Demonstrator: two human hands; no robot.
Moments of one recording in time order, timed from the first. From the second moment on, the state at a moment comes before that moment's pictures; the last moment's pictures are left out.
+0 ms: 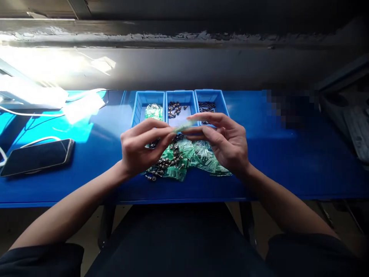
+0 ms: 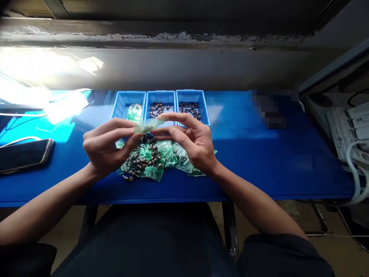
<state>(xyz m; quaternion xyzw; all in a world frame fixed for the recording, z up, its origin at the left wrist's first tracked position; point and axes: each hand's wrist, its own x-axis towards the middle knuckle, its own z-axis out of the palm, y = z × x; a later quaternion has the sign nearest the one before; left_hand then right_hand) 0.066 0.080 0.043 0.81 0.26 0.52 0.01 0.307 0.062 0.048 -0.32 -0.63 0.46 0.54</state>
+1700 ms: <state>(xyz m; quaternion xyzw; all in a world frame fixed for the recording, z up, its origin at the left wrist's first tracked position) 0.020 0.126 0.031 0.87 0.46 0.18 -0.06 0.305 0.055 0.042 -0.23 -0.72 0.48 0.44</state>
